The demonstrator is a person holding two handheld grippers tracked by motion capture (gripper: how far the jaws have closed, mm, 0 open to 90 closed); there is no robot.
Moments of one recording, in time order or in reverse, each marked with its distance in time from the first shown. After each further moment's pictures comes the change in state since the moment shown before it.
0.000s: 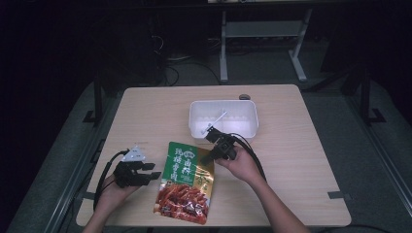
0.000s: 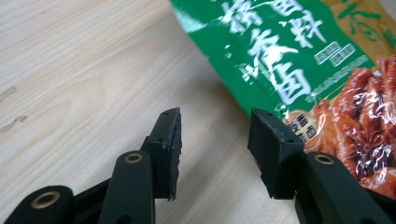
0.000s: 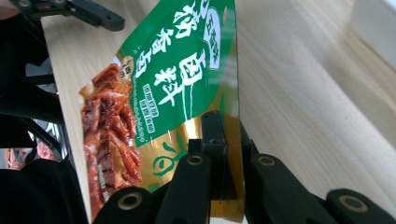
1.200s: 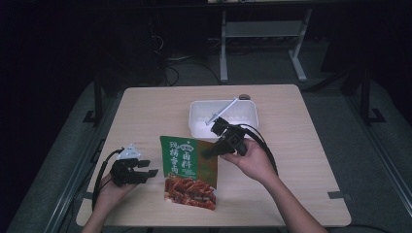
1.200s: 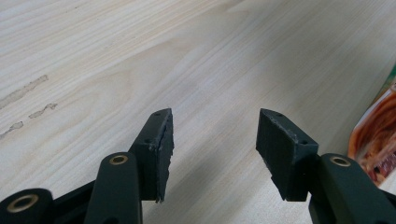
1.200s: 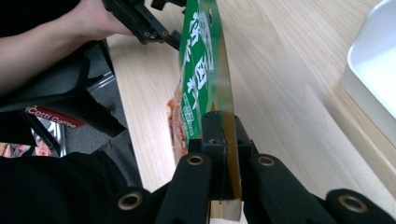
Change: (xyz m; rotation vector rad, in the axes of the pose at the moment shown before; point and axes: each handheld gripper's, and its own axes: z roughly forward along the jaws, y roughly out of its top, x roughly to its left) left arm 0.010 -0.005 -0.002 -0.028 0.031 -0.061; right arm 0.058 0.004 -0.078 -0.099 -0.006 -0.128
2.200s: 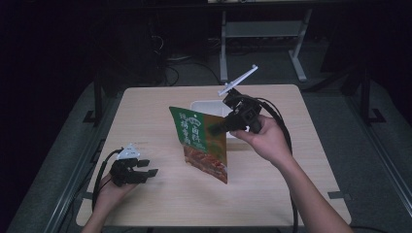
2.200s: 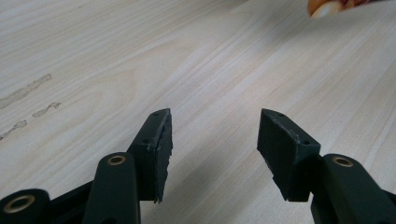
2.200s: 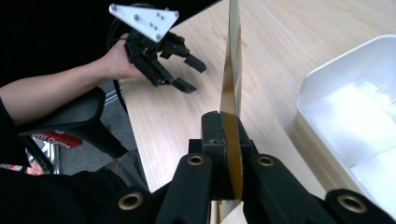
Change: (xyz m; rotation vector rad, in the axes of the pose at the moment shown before) left arm 0.002 -0.001 0.000 -0.003 0.007 -0.005; right arm 0.012 0.031 -0.078 -0.103 -0.050 -0.020
